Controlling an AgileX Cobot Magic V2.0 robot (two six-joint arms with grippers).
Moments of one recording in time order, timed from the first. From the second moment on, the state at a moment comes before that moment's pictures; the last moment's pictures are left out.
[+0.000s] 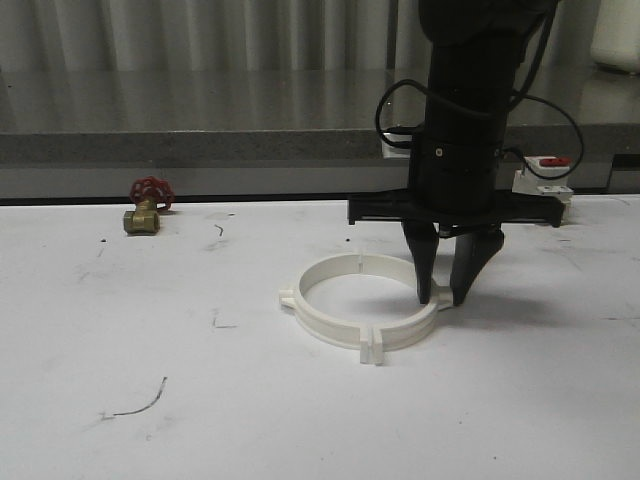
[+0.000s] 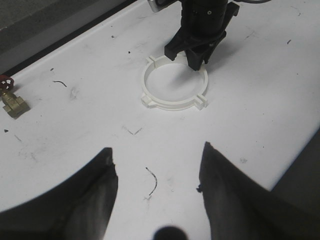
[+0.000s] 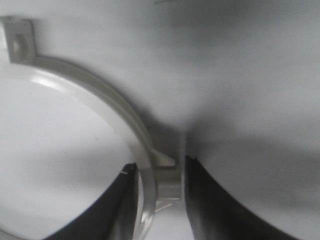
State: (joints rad) left arm -0.55 0.74 -0.78 -0.20 0.72 0.33; right arm 0.42 2.06 -1.52 0.00 0.98 0.52
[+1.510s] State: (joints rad) left arm -0.55 0.74 -0.78 -0.20 0.72 0.33; right arm 0.42 0.61 -0.87 -0.05 1.04 0.01
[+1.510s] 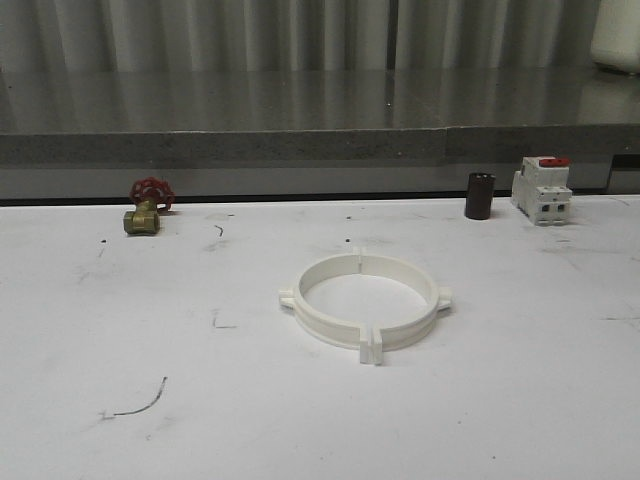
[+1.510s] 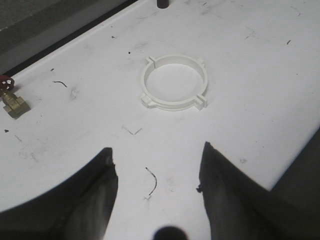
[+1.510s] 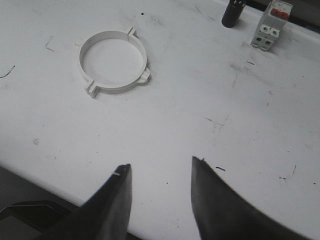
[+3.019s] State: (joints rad) left arm -0.54 0.67 -0.72 -0.24 0.71 0.33; right arm 0.42 0.40 -0.80 0.04 1.05 0.01
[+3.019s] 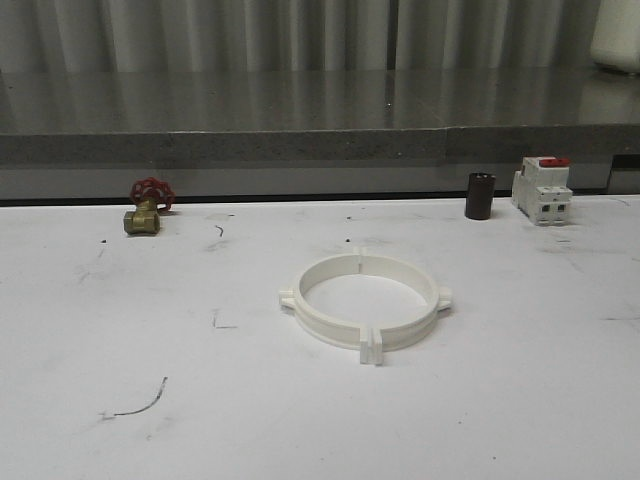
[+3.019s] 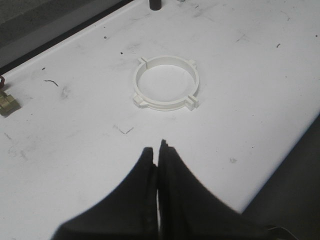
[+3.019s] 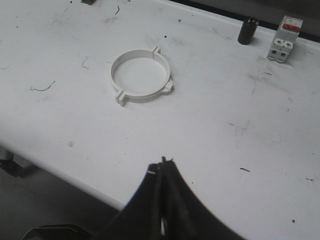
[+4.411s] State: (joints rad) left arm -0.09 -0.01 0.00 -0.32 0.10 0.33; right arm 0.42 0.40 -0.80 0.04 1.05 0.01
